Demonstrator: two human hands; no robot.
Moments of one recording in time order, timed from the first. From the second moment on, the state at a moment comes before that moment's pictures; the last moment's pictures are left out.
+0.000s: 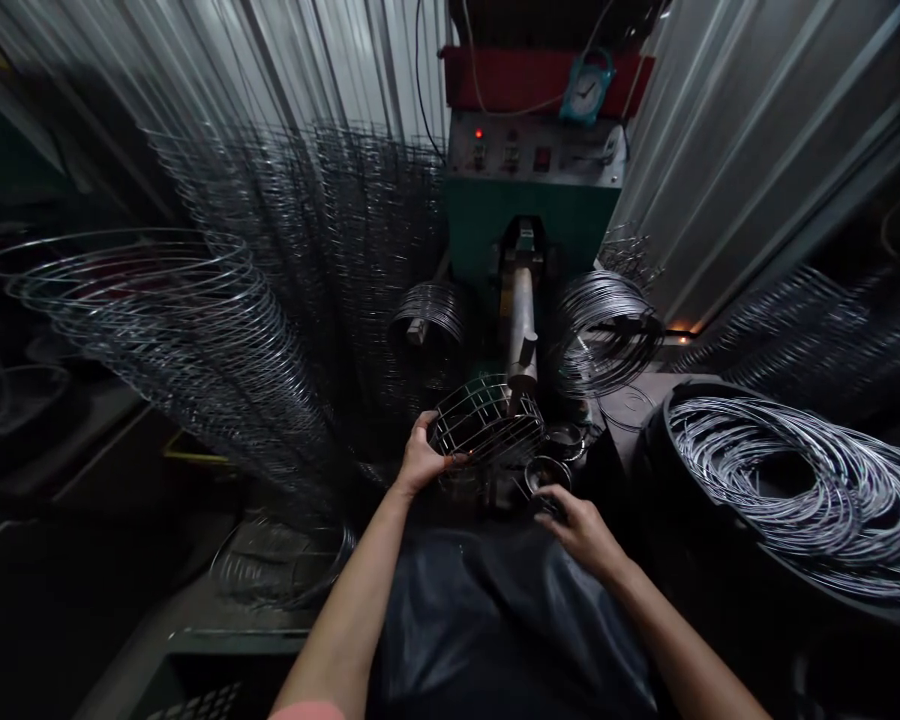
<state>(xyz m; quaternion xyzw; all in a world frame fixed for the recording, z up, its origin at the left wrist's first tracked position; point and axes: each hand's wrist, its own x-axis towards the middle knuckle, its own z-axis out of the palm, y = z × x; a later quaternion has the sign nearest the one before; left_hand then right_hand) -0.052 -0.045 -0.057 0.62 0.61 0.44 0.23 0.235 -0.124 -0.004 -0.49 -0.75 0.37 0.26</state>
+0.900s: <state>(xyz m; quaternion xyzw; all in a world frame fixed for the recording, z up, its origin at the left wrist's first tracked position) -0.003 -0.073 0.005 0.80 0.55 0.20 0.14 0.195 -0.089 0.020 -0.47 -0.87 0.15 0.07</state>
